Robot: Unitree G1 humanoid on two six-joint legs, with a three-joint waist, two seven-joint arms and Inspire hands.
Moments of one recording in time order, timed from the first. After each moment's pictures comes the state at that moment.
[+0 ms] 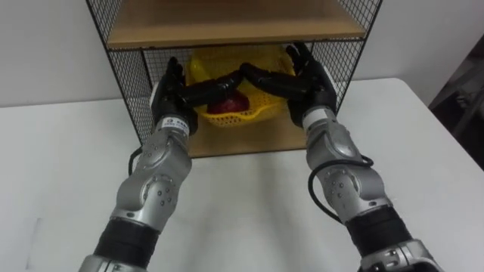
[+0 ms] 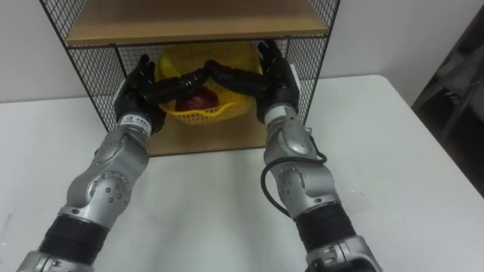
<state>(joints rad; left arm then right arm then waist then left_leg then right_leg) -0.47 0.04 -0.12 0.35 -0.66 0.10 0.36 -0.50 -0.10 0.17 0.42 0.63 0.04 -0.25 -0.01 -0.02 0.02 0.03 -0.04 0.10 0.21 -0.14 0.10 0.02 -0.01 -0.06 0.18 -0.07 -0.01</state>
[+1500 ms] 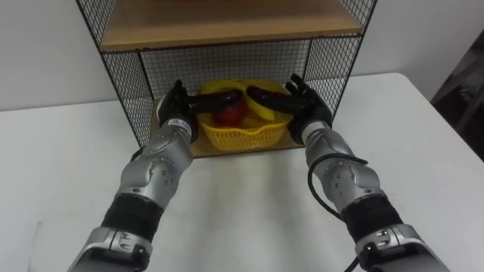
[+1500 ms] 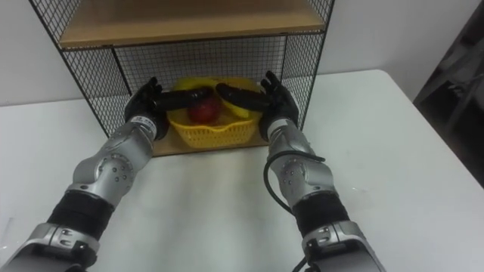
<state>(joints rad) -0.54 0.05 -0.06 0.57 -0.62 0.24 0.34 -0.53 -0.07 0.09 0.66 0.66 0.13 -0.21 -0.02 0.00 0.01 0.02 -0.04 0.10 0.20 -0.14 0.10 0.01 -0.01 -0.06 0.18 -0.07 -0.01</state>
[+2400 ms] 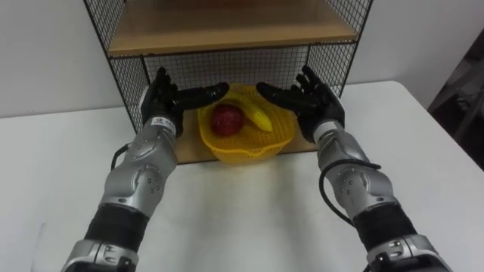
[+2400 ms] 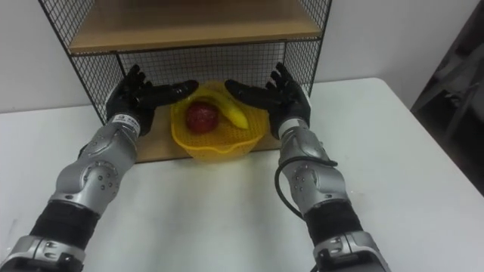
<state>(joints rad) -0.46 0.10 -0.06 0.43 -0.57 0.18 0.29 -0.47 -0.13 0.09 0.57 0.65 0.10 -0.18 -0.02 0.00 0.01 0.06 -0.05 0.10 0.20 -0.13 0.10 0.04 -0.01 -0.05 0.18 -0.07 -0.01</state>
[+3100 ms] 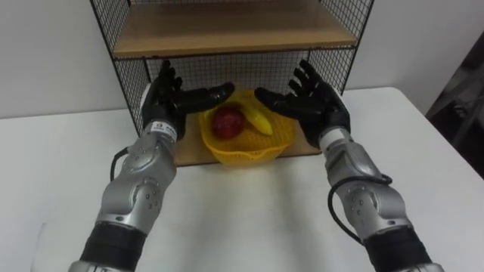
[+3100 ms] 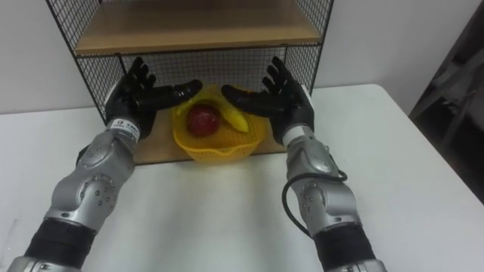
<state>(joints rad) -0.31 0.09 -0.09 0.30 -0.53 0.17 0.24 -0.26 -0.14 0.10 0.31 0.58 0.10 -0.07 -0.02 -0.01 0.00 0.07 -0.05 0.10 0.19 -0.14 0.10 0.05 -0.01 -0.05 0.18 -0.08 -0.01</state>
